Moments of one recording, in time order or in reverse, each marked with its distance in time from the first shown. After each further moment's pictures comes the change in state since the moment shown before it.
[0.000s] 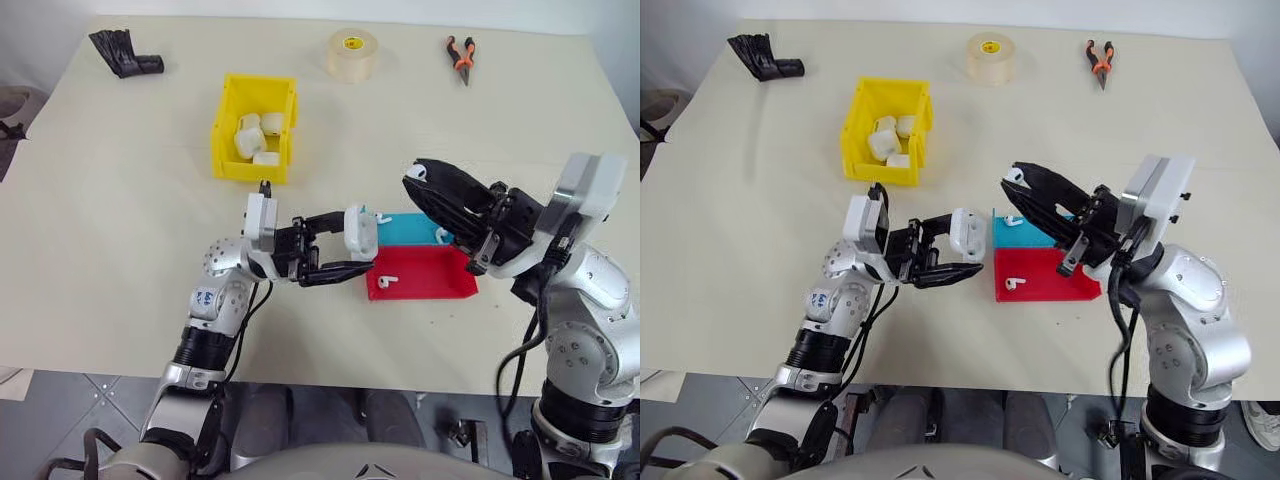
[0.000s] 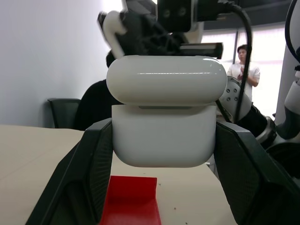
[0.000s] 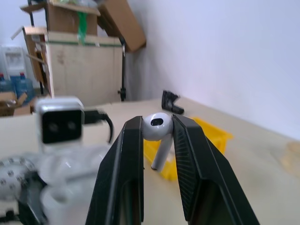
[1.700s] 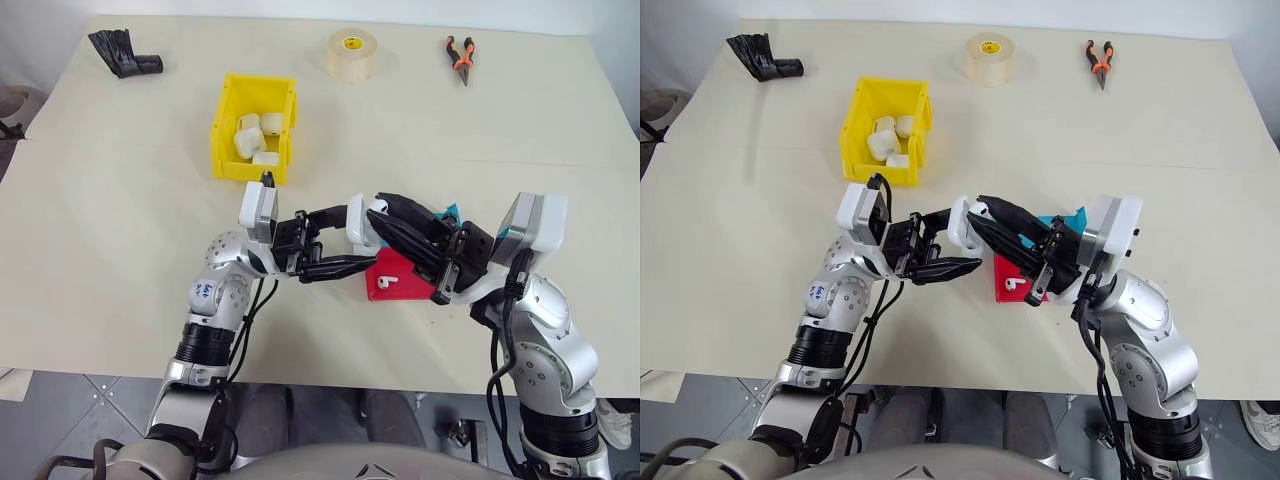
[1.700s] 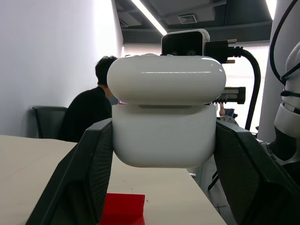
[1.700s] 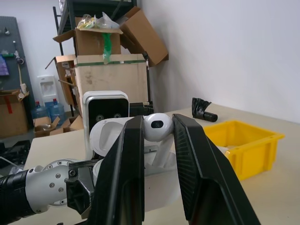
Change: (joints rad) left arm -0.016 -0.032 0.026 -0.040 -0.024 0.095 -0.018; right arm 0.134 -0.057 0.207 0.087 0.071 -0.238 -0.025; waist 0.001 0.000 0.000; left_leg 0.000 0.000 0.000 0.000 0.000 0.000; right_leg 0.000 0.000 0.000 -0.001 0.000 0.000
